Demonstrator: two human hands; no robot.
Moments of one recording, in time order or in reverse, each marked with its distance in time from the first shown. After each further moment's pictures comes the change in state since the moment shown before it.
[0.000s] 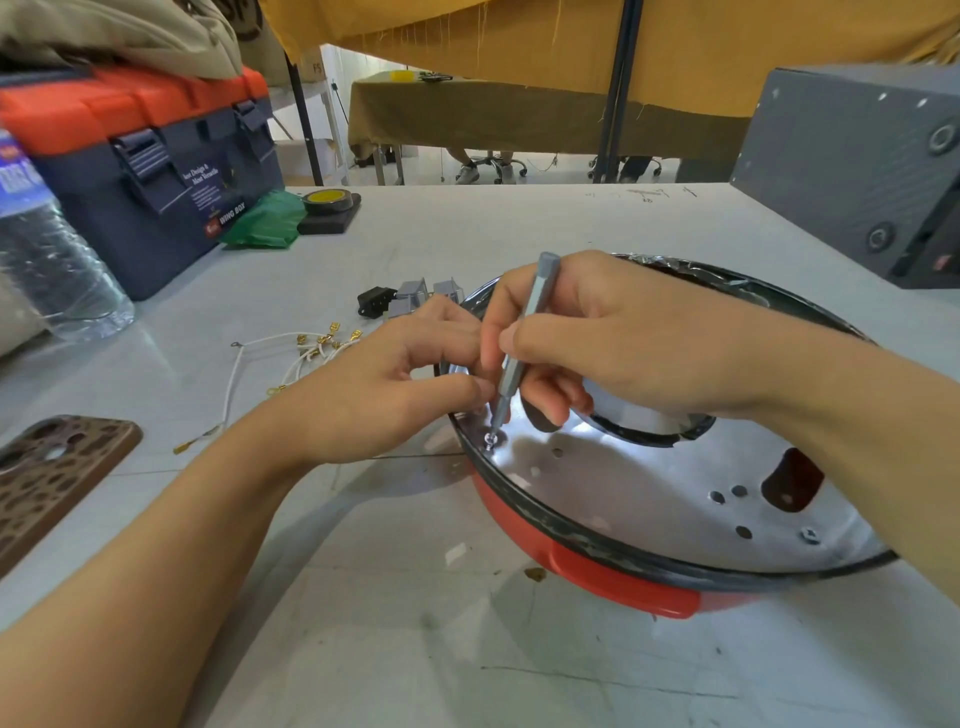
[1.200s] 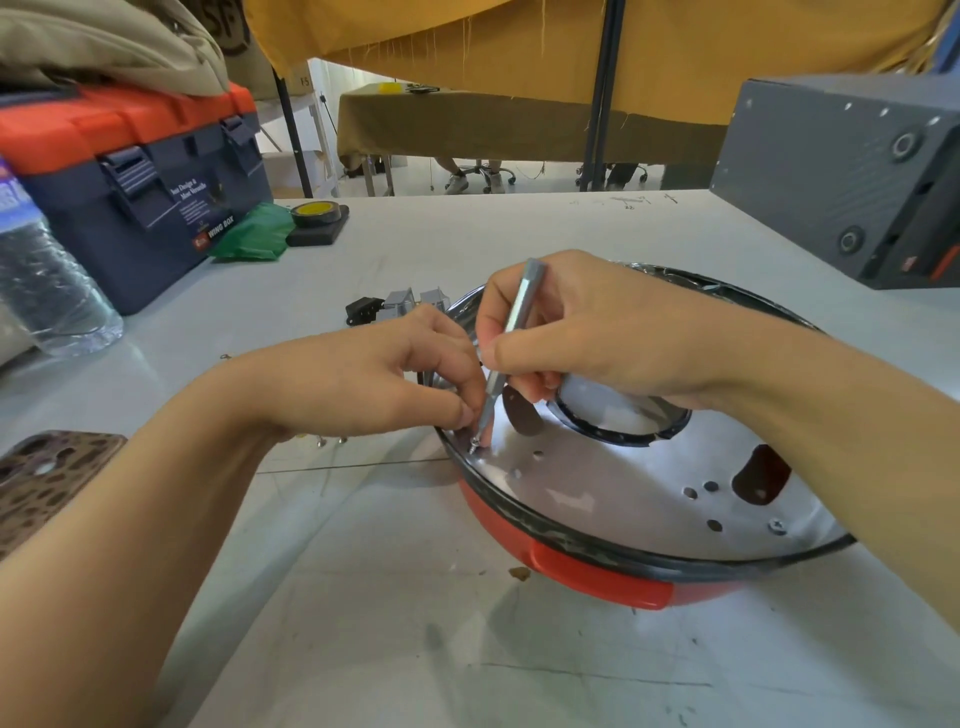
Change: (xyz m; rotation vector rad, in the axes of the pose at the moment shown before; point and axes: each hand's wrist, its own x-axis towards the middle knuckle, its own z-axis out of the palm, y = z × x) left_hand 0.009 0.014 -0.020 0.115 -0.295 -0.230; right_hand 0.000 0.002 -0.006 0.034 0.068 -0.012
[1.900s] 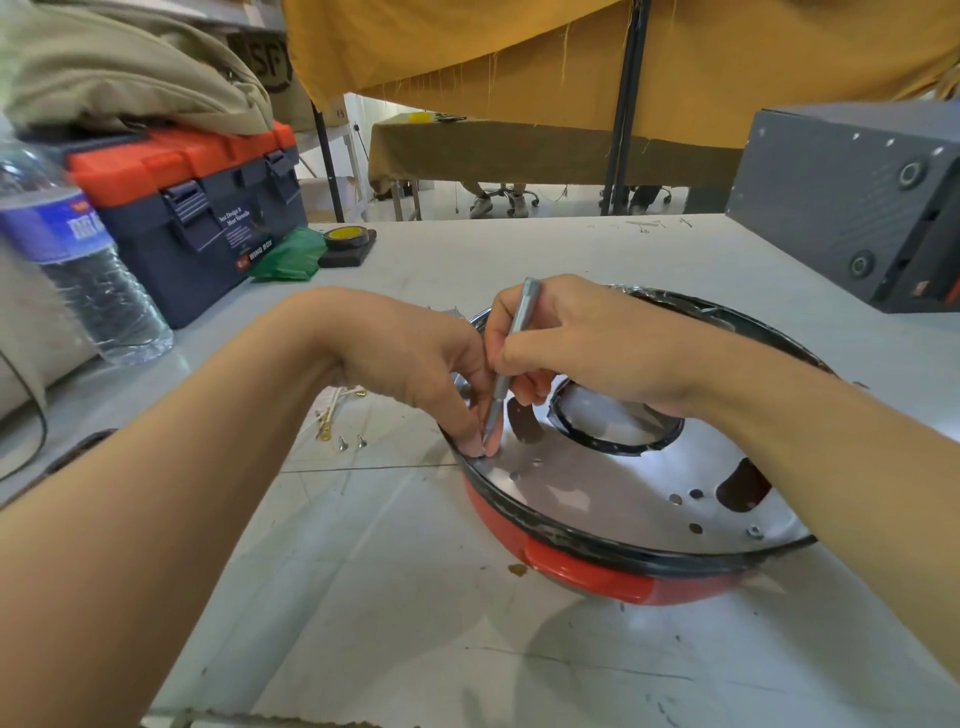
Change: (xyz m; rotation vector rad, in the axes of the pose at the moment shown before) left_hand 0.017 0.031 -0.020 0.096 -0.301 -0.171; right_hand 0.002 0.000 -0.001 0.012 0.019 -0.006
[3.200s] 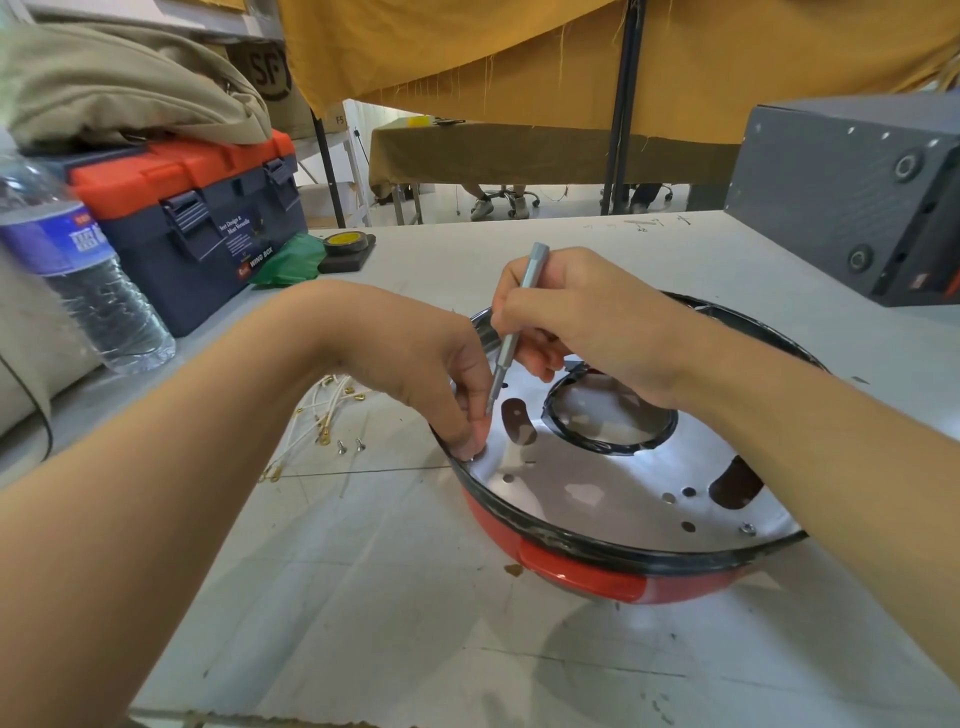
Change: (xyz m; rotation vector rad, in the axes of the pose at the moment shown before) left_hand 0.000 0.007 -0.006 0.183 0.000 -0.102; right_hand 0.002 0.000 -0.004 0.140 0.151 -0.050
